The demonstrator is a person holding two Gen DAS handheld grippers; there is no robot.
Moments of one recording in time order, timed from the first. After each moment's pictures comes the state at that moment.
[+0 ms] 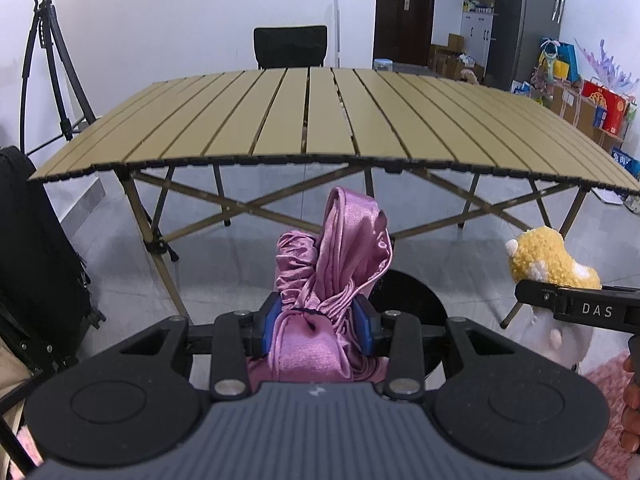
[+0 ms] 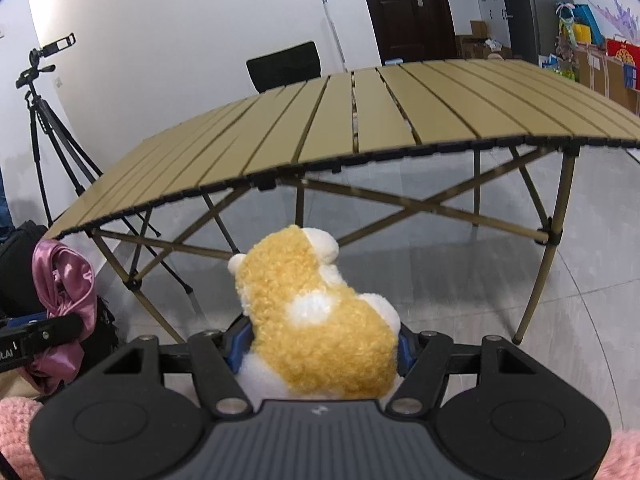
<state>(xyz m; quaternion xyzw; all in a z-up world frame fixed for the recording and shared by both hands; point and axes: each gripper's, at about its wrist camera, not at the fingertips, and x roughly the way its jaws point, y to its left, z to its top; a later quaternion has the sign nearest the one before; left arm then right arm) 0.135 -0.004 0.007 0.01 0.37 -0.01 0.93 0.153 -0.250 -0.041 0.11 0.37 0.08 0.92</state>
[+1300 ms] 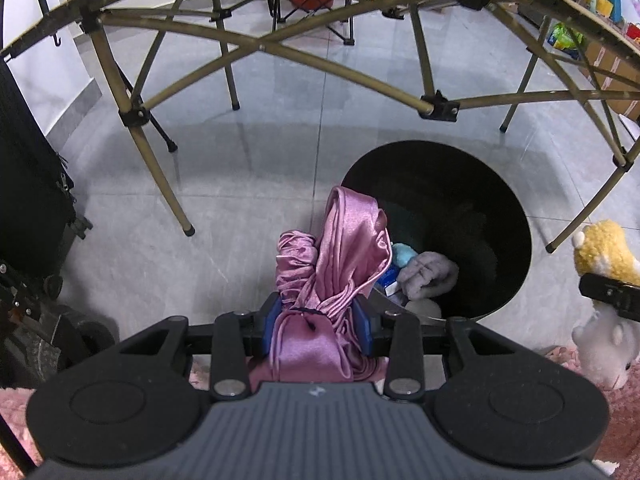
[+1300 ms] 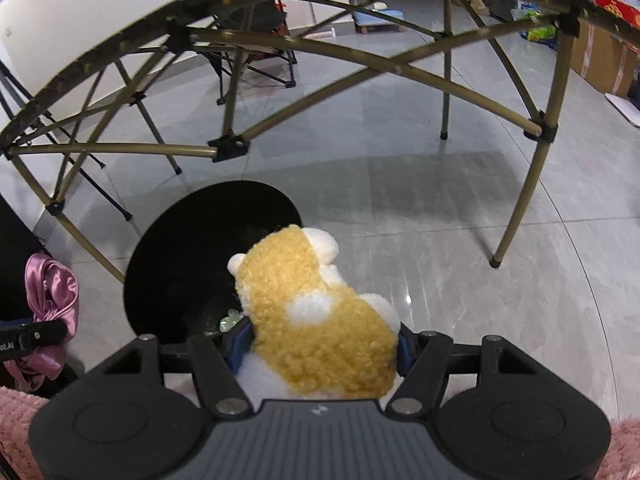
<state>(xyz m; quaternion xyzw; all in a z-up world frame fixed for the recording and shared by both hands) 0.188 0.023 -0.133 0.00 0.51 0.02 0.86 0.178 -0.248 -0.155 0.09 0.47 0.03 0.88</state>
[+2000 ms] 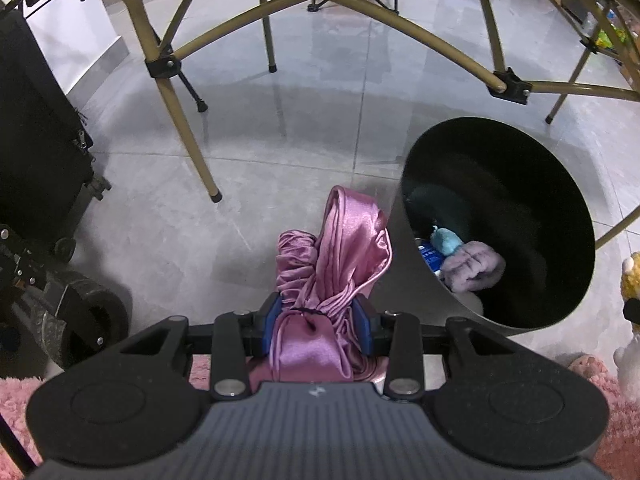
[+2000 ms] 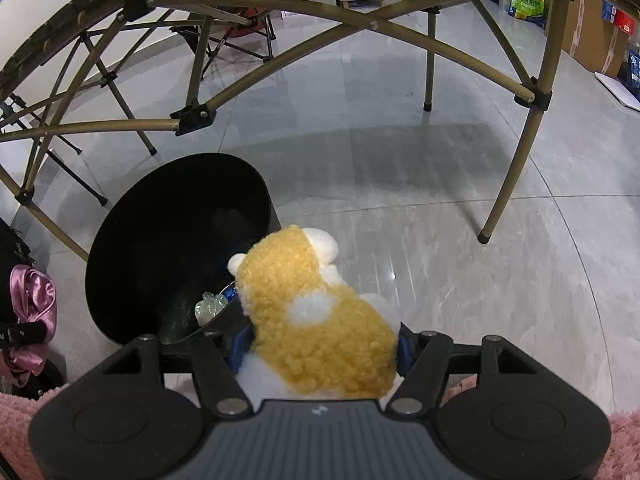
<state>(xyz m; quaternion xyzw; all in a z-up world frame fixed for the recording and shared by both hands) 0.211 0.056 -0.167 -0.02 0.54 0.07 0.84 0.191 -0.253 -0.183 0.09 0.51 0.00 0.86</state>
